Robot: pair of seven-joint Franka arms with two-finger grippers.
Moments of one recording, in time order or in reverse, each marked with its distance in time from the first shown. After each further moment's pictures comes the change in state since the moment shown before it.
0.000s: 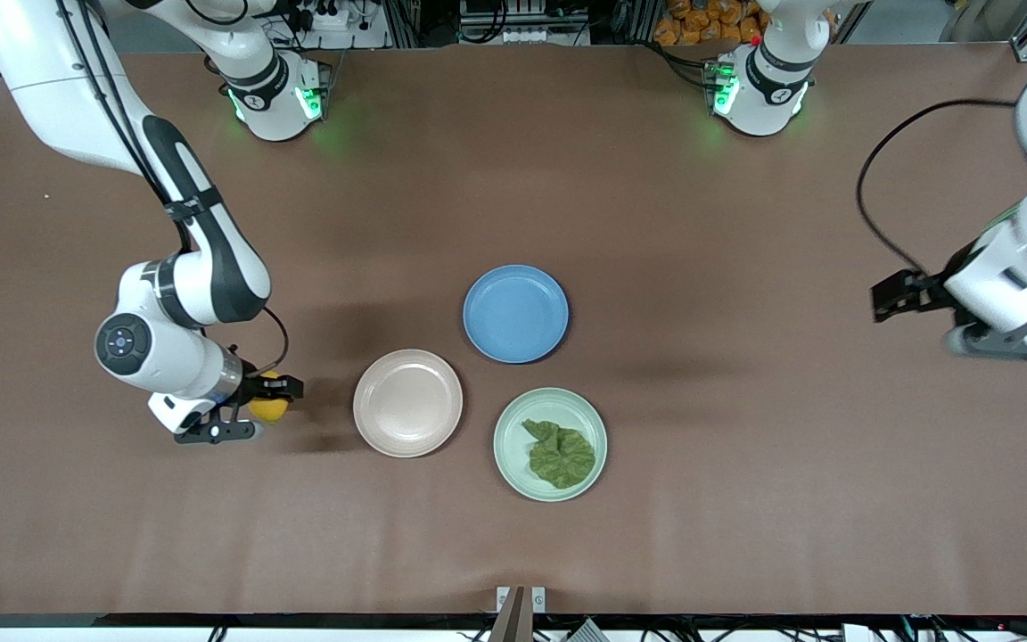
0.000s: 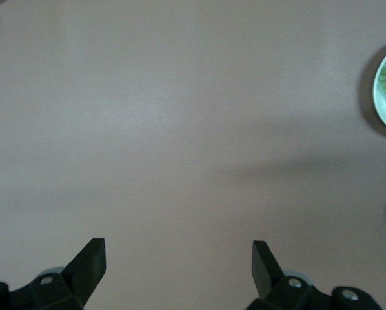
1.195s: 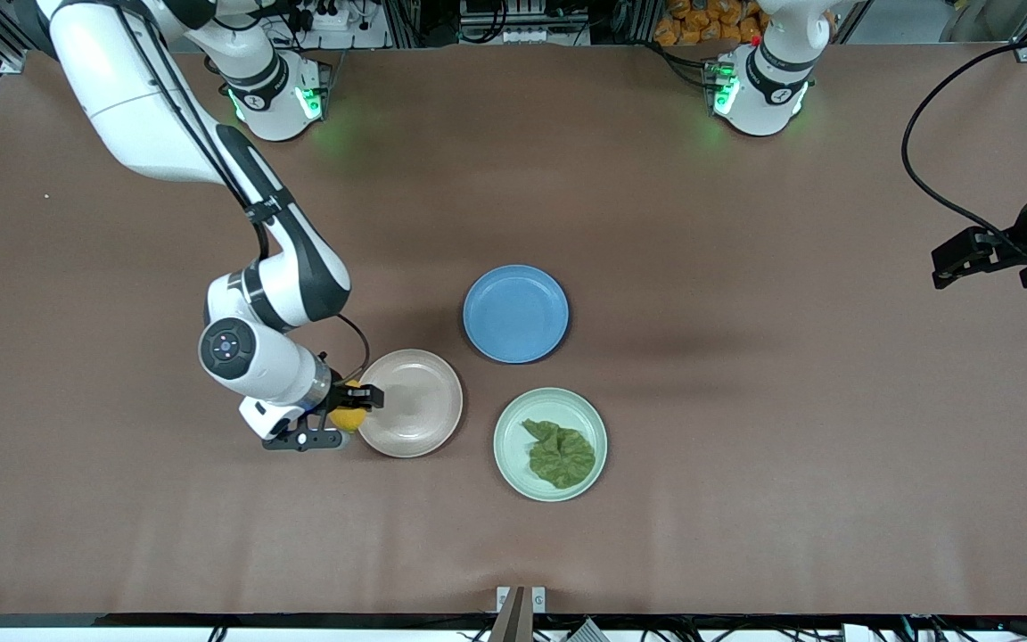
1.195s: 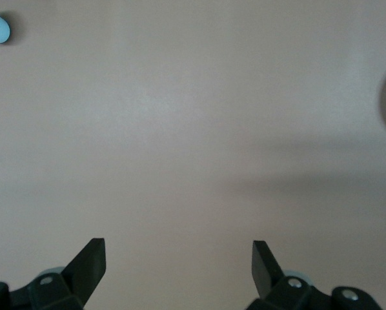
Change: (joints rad) left arm 0.022 -0.098 0.045 -0.012 0.000 -0.058 0.000; right arm 0.161 0.118 0.033 0.169 -0.001 0.002 0.202
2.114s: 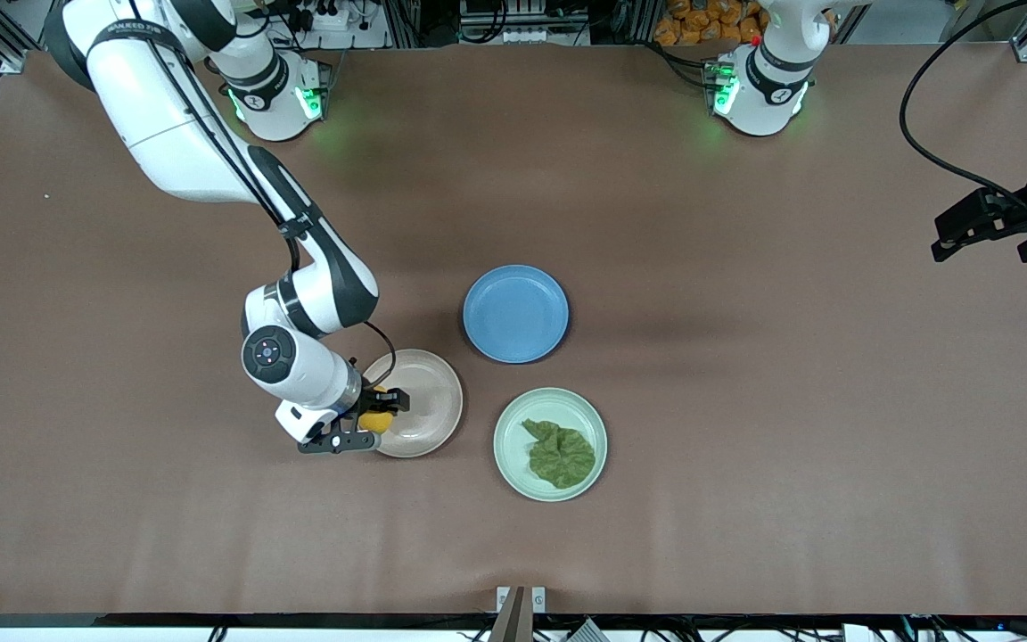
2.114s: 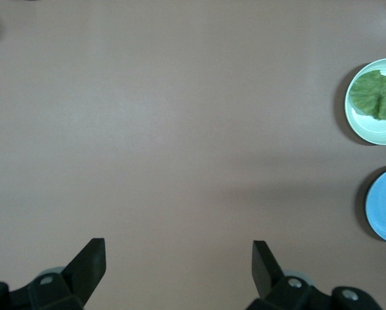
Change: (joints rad) left arm -0.120 -0.069 0.136 -0.002 -0.113 -0.022 0.011; right arm 0.042 0.089 -0.001 0.038 -0.018 0.074 0.000
